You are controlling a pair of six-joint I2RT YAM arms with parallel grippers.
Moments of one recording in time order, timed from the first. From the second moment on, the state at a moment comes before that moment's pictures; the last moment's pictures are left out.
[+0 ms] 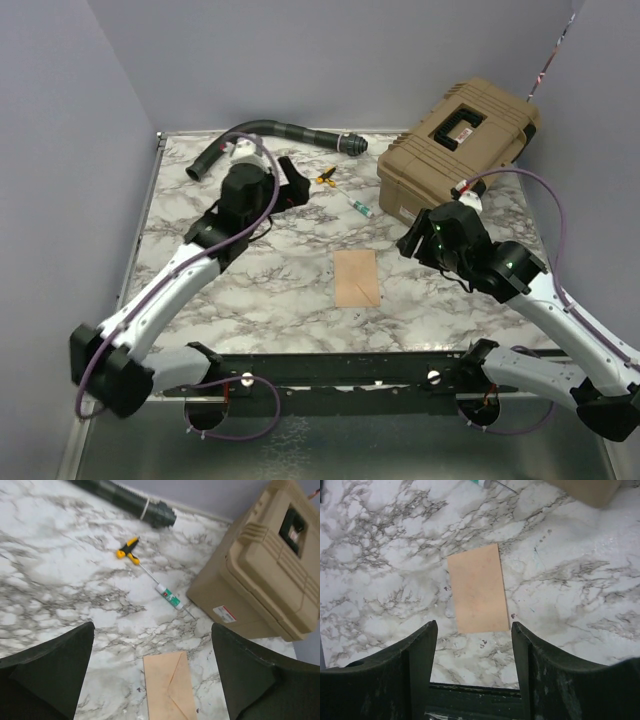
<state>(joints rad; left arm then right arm) -0.54 1.28 1.07 -0.15 -0.17 -0.62 0.72 0.98 1.07 -0.82 0.35 0.87</state>
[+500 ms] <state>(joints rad) -0.54 0.69 1.21 -0.79 -0.58 -0.45 0.72 0.83 1.26 -1.17 0.54 0.92</state>
